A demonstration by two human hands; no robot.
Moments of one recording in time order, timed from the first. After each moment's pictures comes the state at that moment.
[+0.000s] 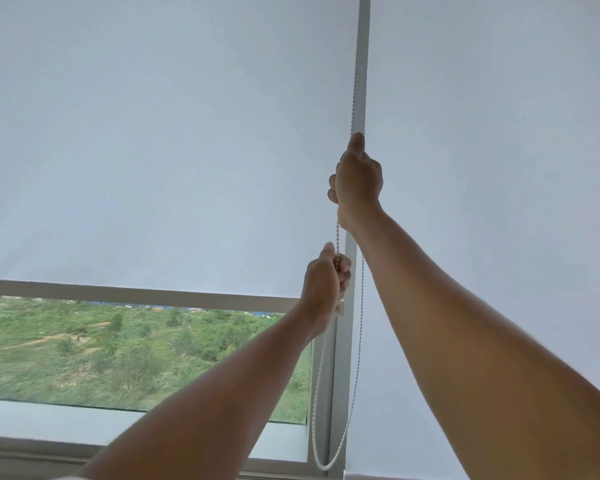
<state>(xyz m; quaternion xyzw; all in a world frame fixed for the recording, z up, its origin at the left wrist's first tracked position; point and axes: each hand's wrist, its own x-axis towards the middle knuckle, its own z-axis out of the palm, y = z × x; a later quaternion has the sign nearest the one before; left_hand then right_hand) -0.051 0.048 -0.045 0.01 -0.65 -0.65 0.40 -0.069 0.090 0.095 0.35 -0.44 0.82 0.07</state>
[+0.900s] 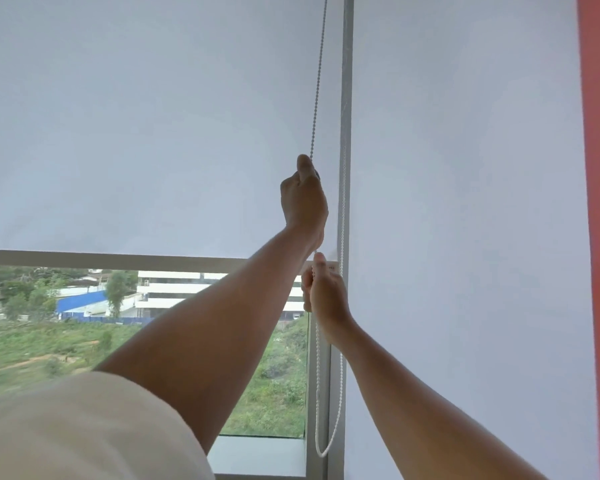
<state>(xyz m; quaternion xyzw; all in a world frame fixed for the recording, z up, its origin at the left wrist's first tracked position) -0.028 0.060 0.081 -0.02 -0.54 -0.61 0.57 -0.074 0.075 -0.046 0.42 -0.55 0.72 0.05</state>
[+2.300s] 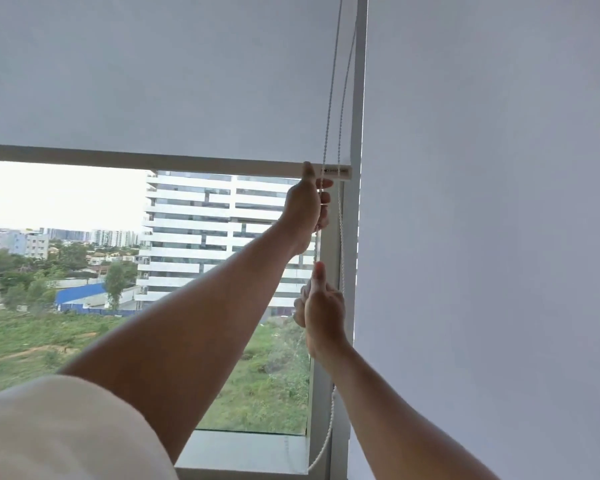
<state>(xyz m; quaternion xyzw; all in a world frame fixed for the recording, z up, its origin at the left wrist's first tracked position) -0.015 0.031 0.070 0.00 -0.64 -0.62 0.45 -0.062 0.051 -0.072 0.38 -0.46 0.80 -0.05</state>
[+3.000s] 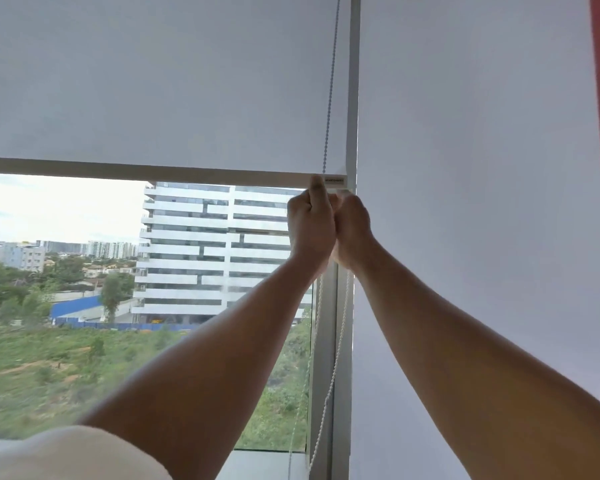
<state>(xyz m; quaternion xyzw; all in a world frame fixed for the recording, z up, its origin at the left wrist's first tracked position) -0.030 0.051 0.055 -0.06 -0.57 -0.51 0.64 -0.069 0.092 0.071 0.42 -0.42 0.80 -0.06</state>
